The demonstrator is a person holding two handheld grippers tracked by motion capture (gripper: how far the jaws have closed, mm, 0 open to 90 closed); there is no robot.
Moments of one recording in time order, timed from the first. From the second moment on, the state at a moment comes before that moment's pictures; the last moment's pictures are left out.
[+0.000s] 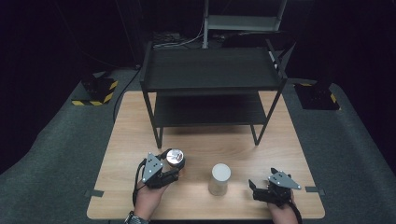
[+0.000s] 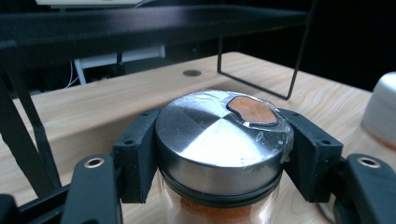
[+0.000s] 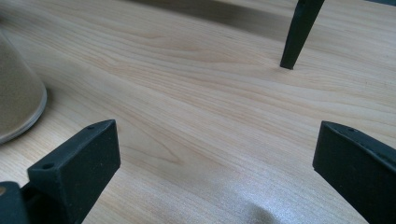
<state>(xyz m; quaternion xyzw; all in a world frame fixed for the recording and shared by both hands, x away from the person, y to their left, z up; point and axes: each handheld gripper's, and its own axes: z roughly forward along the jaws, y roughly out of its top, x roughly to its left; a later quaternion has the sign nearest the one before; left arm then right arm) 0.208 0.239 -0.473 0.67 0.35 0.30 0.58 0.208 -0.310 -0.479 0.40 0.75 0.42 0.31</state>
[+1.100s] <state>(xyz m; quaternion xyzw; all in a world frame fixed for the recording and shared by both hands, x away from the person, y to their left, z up) 0.190 0.250 -0.399 0.64 0.32 0.32 0.62 0.208 -0.312 -0.479 0.41 0.75 0.42 0.31</state>
